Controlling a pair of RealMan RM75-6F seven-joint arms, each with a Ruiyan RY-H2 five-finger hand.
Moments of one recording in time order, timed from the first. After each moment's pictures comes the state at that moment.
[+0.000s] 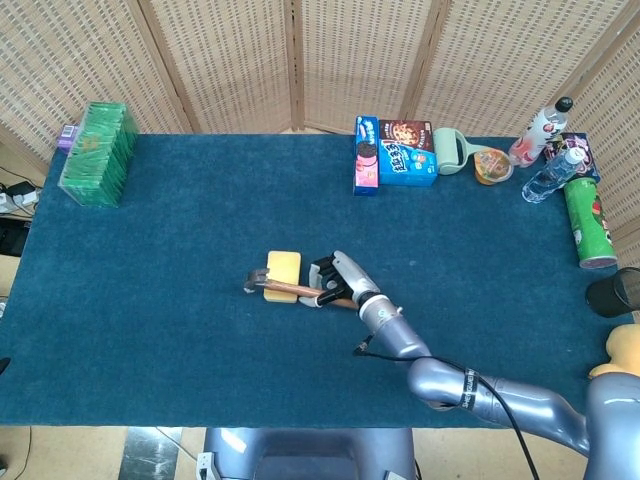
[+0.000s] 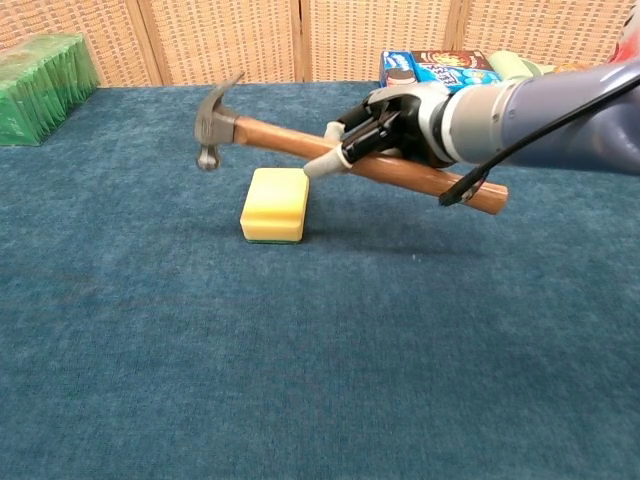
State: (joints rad) left arm 0.05 -1.05 -0.06 -1.53 1.46 1.59 -0.18; right arm 0.87 -1.61 0.52 -1.60 -0.44 0.66 -0.05
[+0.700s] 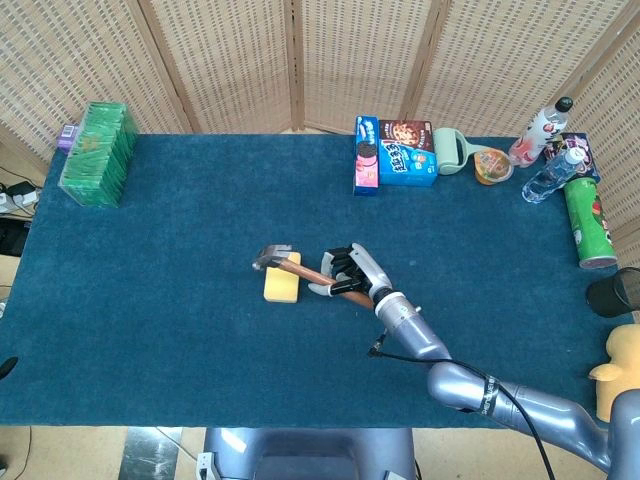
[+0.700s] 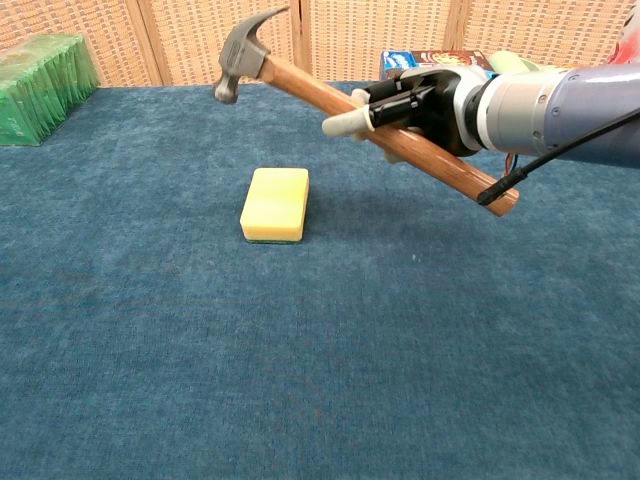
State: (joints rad) left arm 0.04 -1.05 -0.06 -1.56 1.47 1.59 -0.14; right arm 0.76 -1.60 0.55 -1.60 -0.66 0.62 0.29
